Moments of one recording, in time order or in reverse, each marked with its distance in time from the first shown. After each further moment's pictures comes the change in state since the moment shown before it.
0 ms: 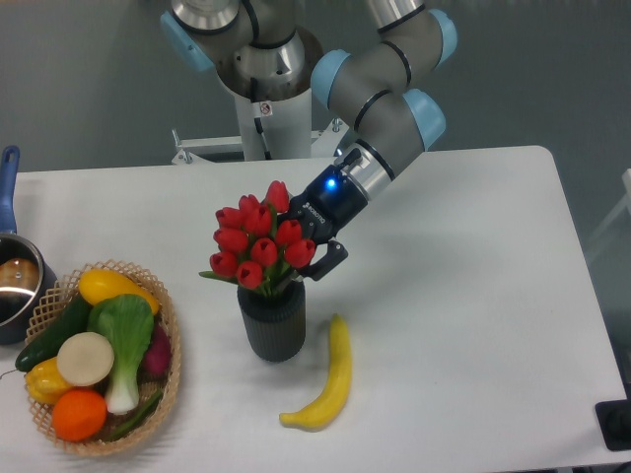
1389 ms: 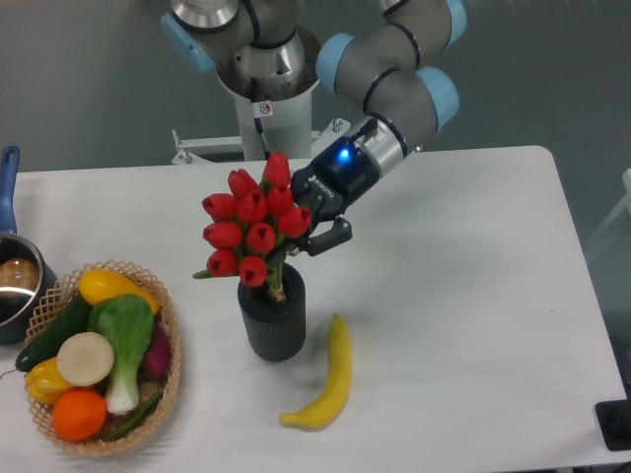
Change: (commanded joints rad) arm 0.014 0.093 0.101 -0.002 -0.178 -0.279
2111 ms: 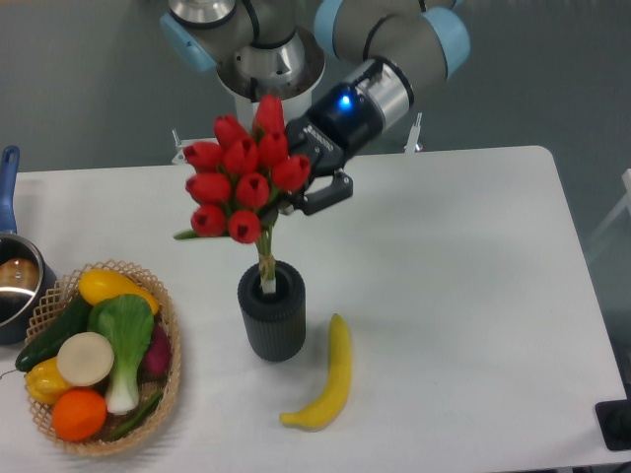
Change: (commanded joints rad) arm -0.009 0.127 0.058 -0.005 -0.028 -0.207
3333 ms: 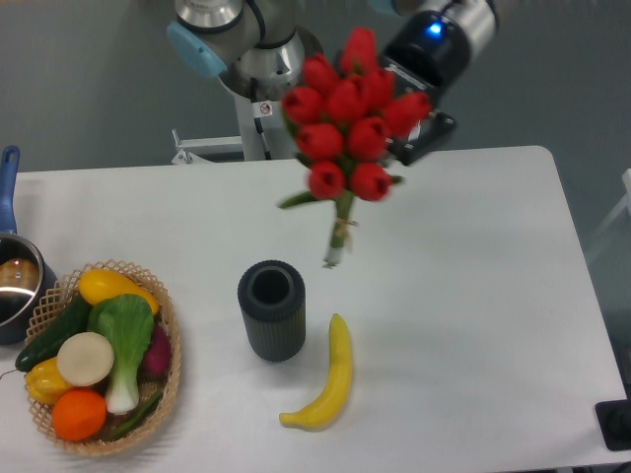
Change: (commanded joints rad) arm 0.181 -0.118 0.212 0.003 0.018 -0.160
